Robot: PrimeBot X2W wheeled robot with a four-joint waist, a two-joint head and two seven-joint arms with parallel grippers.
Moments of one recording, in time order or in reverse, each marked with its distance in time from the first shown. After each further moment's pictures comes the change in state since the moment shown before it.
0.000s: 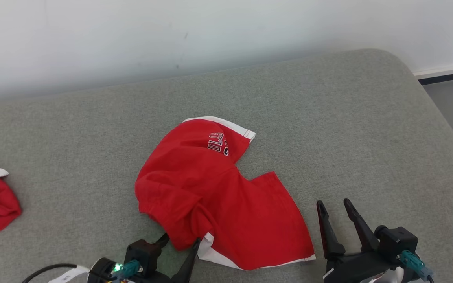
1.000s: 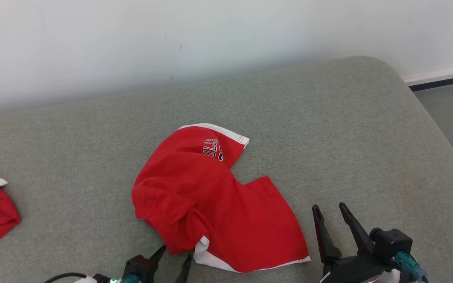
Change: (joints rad) left arm 0.046 0.021 -0.024 0.038 0.008 0.035 -0.030; right arm 0.007 0.000 0.008 0.005 -0.004 0.000 0.012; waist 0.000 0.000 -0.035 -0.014
